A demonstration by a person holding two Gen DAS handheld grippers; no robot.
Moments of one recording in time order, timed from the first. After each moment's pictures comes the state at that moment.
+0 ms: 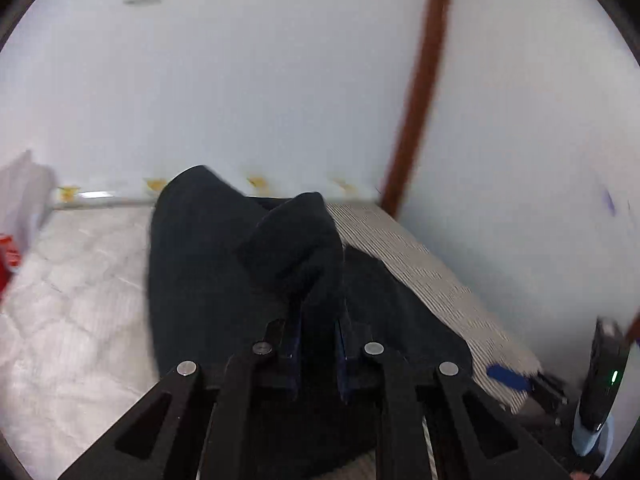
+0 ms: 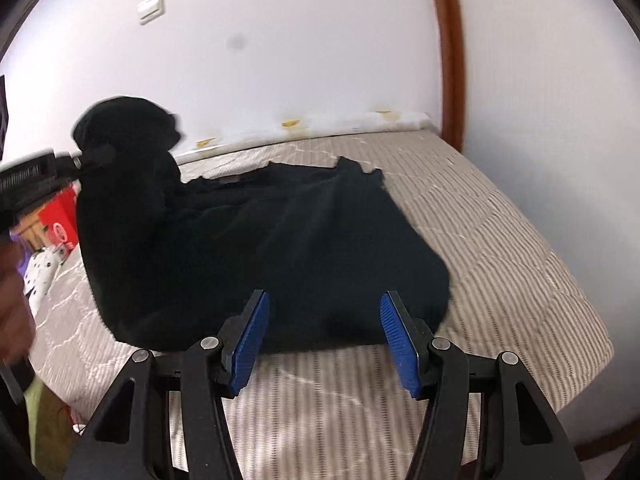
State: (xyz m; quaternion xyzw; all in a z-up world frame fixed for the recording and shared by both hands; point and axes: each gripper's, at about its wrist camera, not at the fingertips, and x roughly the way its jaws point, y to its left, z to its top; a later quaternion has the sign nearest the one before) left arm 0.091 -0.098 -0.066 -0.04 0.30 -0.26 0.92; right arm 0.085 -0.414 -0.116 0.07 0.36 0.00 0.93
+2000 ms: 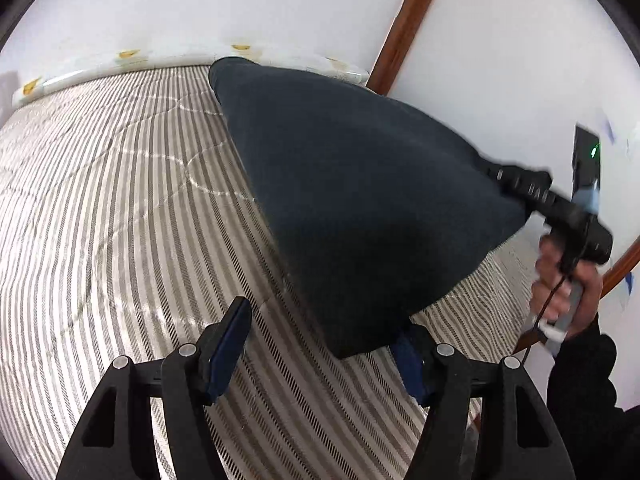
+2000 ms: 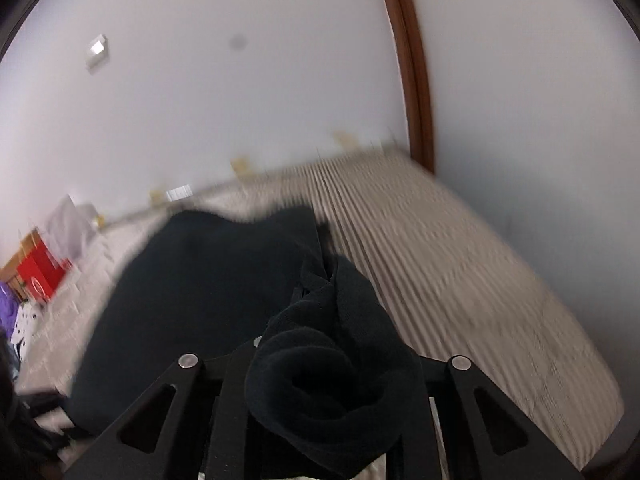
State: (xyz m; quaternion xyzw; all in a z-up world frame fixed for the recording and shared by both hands) left arm 0.070 -0.078 -0.177 -0.02 0.44 -0.30 0.84; right arm 0.152 -0.481 -0.141 0.11 0.33 -0.04 0.94
